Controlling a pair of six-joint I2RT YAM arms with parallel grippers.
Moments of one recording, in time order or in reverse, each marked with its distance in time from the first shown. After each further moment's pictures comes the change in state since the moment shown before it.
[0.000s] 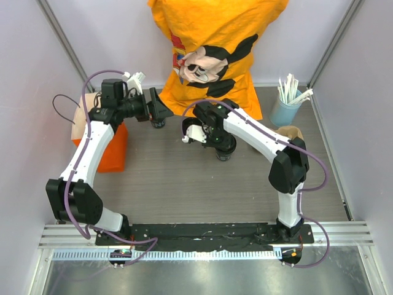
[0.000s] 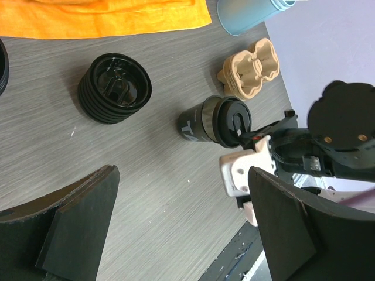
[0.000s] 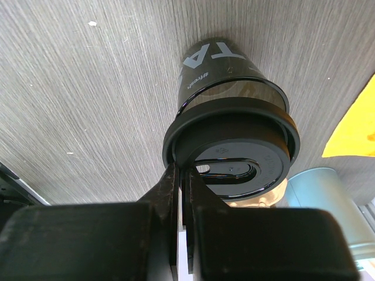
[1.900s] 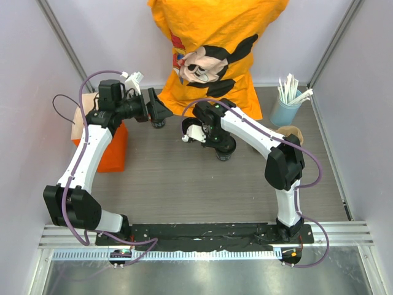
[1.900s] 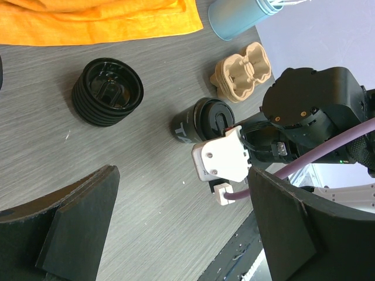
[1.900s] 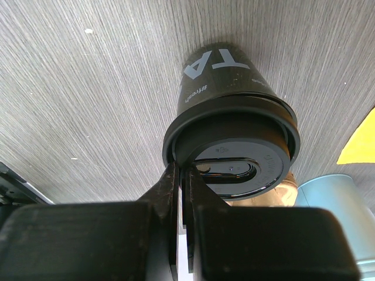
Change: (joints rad) left arm 0.000 -0.049 -0.025 0.022 0.008 -0.016; right arm -0.017 0.061 0.020 -0.003 -0.021 0.021
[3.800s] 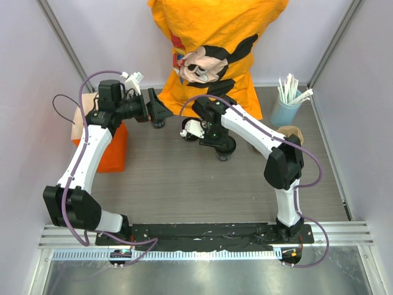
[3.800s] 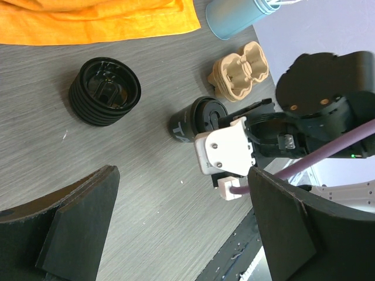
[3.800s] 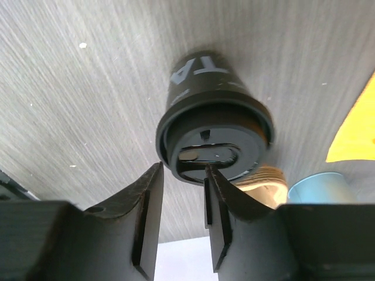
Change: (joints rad) left arm 0.000 -0.003 -0.002 0.000 0.008 -0.003; right arm -0.002 0.011 0.059 -0.005 -0.005 0.021
